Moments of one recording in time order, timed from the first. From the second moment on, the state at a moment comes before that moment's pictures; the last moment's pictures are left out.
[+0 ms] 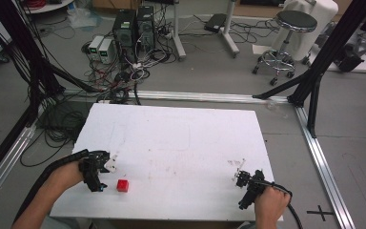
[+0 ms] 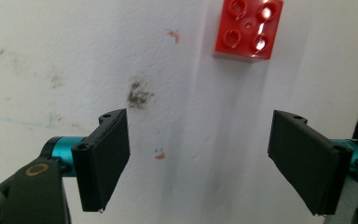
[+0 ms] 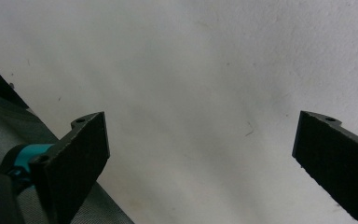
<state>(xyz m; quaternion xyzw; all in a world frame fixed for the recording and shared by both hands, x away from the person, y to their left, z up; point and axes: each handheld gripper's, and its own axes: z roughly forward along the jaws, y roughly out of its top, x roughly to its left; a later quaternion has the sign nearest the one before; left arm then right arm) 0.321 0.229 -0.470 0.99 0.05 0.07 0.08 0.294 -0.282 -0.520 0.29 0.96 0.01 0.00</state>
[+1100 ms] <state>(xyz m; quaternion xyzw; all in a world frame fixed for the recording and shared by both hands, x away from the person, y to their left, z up) 0.318 0.176 -0.497 1.00 -0.04 0.01 0.04 0.295 -0.282 -0.521 0.29 0.96 0.01 0.00</state>
